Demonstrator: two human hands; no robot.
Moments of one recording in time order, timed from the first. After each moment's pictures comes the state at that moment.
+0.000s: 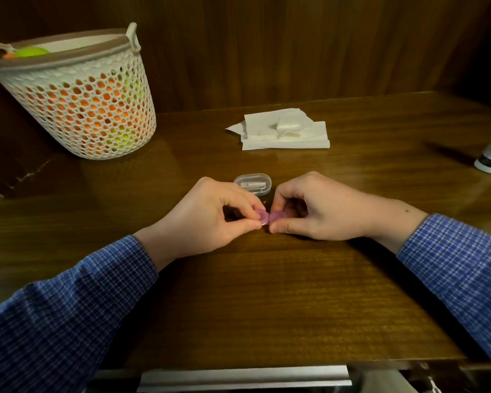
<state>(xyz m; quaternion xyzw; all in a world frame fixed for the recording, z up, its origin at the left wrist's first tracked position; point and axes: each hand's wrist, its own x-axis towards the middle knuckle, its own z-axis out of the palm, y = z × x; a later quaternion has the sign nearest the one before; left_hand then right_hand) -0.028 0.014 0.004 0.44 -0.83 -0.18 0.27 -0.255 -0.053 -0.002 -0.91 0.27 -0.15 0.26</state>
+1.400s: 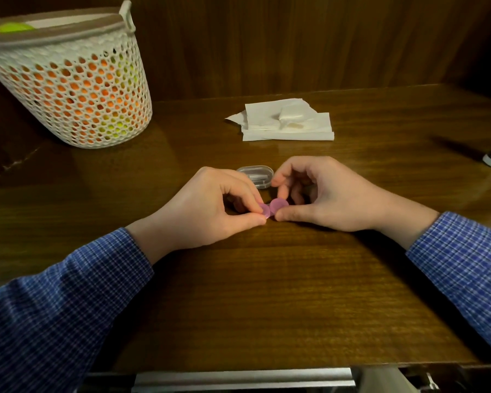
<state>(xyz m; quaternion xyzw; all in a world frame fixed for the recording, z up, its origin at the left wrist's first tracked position) -0.023 0.006 -0.002 0.44 -0.82 -0.22 0.28 -0.258 -0.054 -0.006 -0.84 0.33 -0.23 0.36</state>
